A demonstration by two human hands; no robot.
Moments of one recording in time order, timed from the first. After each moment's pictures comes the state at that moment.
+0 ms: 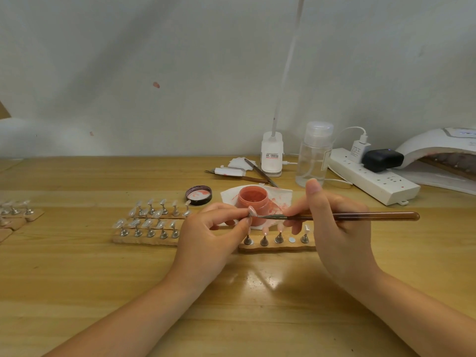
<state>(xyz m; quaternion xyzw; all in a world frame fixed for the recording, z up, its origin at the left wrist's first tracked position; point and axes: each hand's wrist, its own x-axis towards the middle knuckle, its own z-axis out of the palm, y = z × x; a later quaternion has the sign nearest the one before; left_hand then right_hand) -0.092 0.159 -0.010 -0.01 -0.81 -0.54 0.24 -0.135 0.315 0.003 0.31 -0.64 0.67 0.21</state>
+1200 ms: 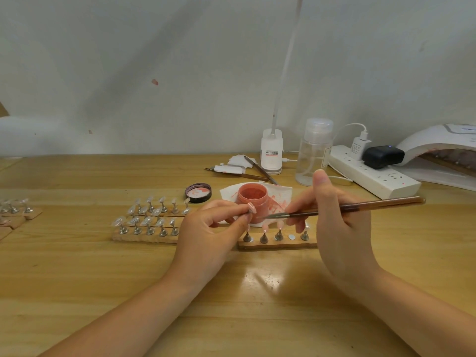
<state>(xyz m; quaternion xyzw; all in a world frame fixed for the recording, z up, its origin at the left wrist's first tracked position) -0.094 0.159 -0.011 -0.03 -0.80 -0.55 0.25 -0.130 0.312 0.006 0.27 -0.63 0.71 0.18</state>
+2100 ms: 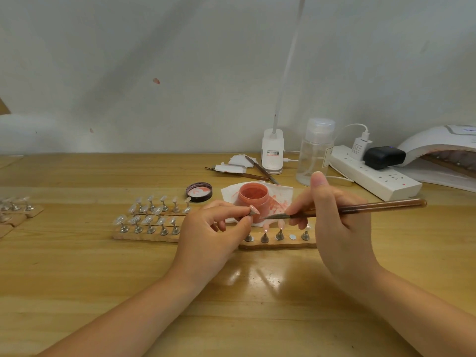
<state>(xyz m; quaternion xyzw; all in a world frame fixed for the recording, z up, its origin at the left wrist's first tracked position) -0.091 0.161 -0.007 -0.01 -0.80 -0.55 0.25 -0.133 0.312 0.005 0.31 -0.64 0.67 0.20</state>
